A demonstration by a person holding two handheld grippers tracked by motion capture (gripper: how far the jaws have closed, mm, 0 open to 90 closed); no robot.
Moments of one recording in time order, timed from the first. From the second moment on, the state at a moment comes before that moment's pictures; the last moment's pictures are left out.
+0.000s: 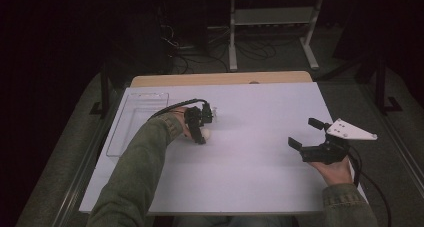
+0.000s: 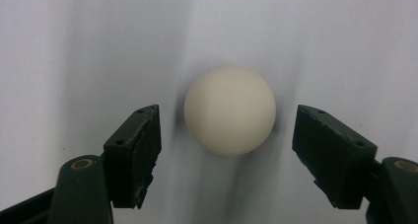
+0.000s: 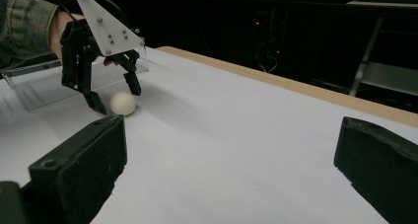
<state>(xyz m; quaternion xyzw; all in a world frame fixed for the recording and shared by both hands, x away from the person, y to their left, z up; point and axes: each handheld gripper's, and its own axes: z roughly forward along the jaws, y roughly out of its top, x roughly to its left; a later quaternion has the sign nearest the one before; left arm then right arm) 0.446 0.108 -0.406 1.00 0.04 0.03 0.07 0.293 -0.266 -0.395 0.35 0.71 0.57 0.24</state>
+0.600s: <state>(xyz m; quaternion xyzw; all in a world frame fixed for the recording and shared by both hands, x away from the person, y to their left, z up) 0.446 0.107 -0.408 1.00 0.02 0.04 0.06 0.293 -0.266 -0.395 0.35 0.71 0.57 0.24</state>
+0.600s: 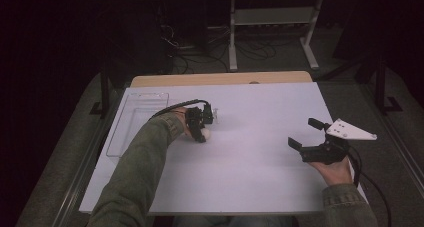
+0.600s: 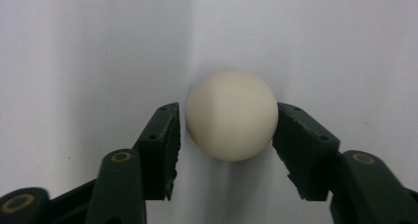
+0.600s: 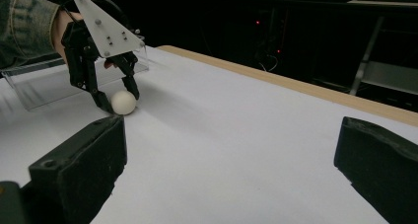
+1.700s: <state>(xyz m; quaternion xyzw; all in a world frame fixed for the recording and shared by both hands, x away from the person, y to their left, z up) 0.445 0.112 -0.396 1.00 0.02 0.03 0.07 0.293 -0.266 -0.395 0.35 0.71 0.57 0.24</state>
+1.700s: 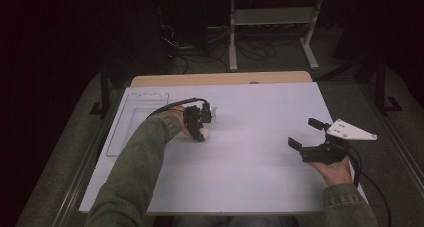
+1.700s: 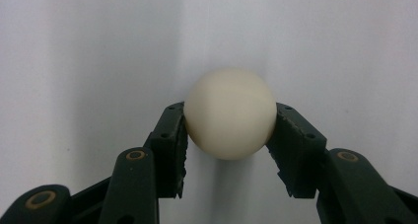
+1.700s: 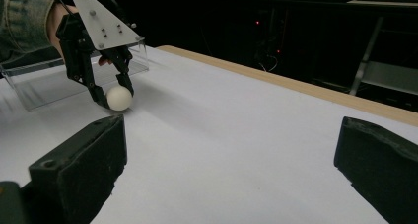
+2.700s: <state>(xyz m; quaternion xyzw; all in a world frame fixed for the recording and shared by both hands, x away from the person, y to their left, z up) 0.436 0.116 -0.356 1.00 0.01 0.04 0.04 0.293 -0.266 -0.395 0.35 0.71 0.57 0.24</state>
